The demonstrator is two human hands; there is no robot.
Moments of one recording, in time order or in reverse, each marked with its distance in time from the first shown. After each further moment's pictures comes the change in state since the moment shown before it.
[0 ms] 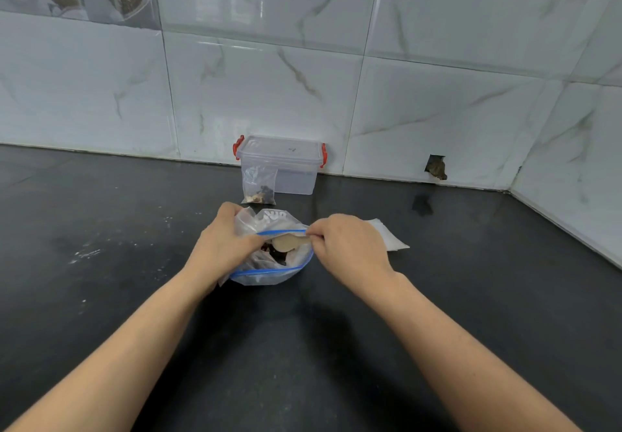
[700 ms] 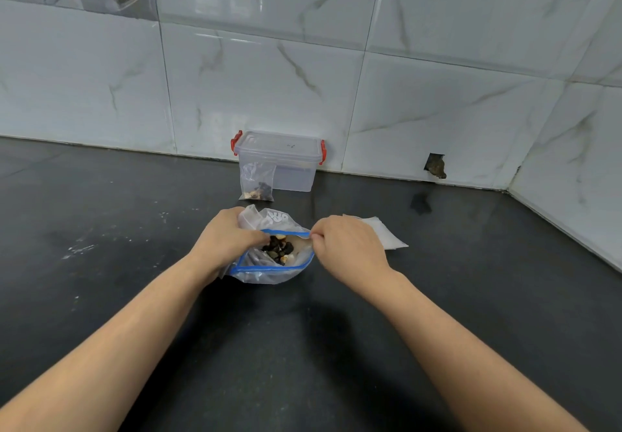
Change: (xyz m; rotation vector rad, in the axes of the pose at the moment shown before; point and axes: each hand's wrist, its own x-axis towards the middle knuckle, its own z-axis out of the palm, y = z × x) left_hand 0.018 -0.005 0.006 -0.085 -0.111 -0.031; right_hand 0.002 0.000 -0.001 0.041 -0.077 0.049
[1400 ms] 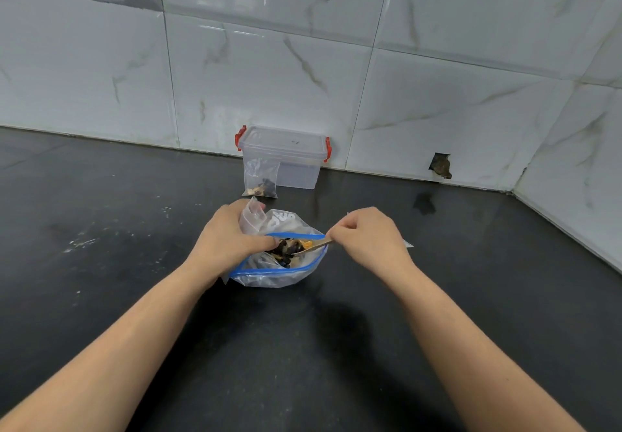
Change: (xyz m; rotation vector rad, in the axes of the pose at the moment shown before) left_hand -0.010 -0.001 -0.003 0.096 0.047 0.158; right_hand 0.002 0.015 -0.011 0.426 -0.022 0.312
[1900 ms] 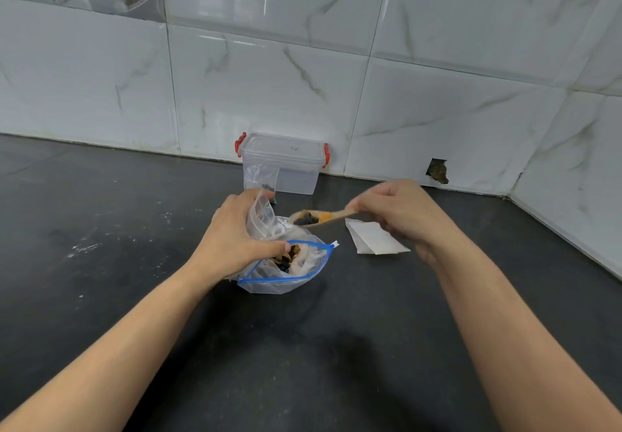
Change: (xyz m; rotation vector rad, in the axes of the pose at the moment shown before) left_hand -0.009 0.017 -0.006 0.068 0.010 0.173; right_hand -0.008 -0.010 -0.063 0.391 -0.081 -0.036
